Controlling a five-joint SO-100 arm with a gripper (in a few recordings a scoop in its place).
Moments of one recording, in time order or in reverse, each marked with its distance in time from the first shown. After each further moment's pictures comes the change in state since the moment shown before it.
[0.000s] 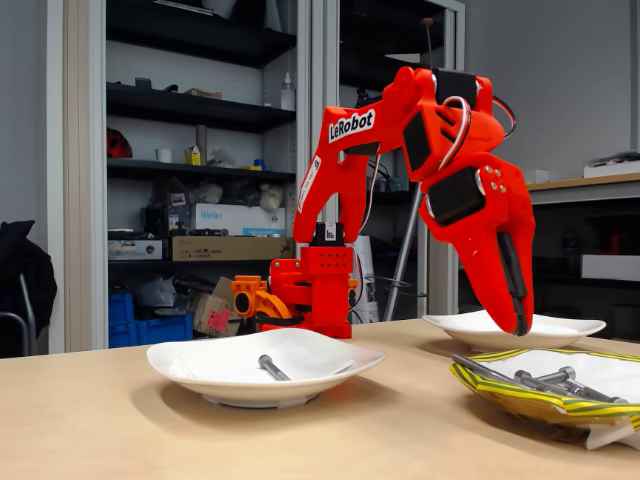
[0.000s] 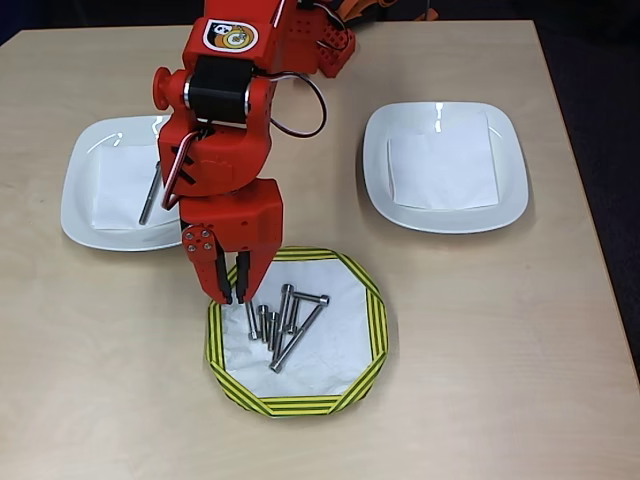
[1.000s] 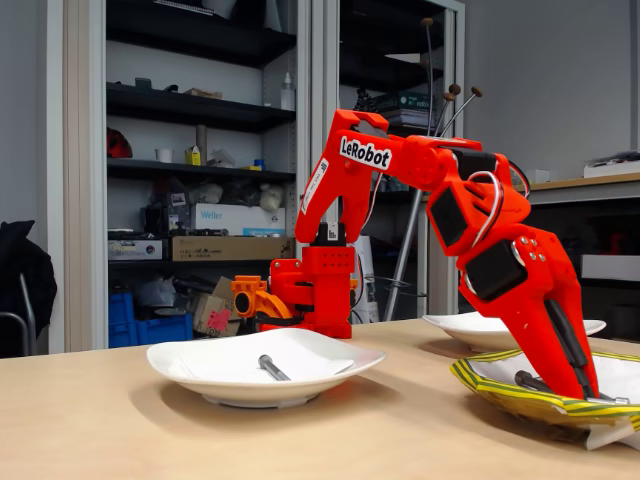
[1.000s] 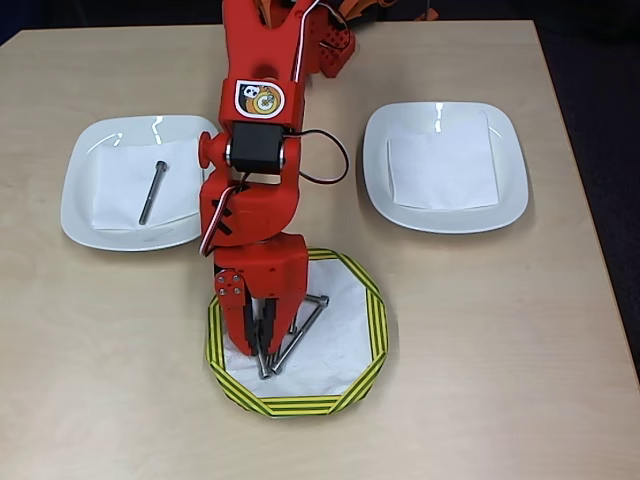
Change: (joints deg) arm -3.8 -4.6 14.6 -29.0 7.1
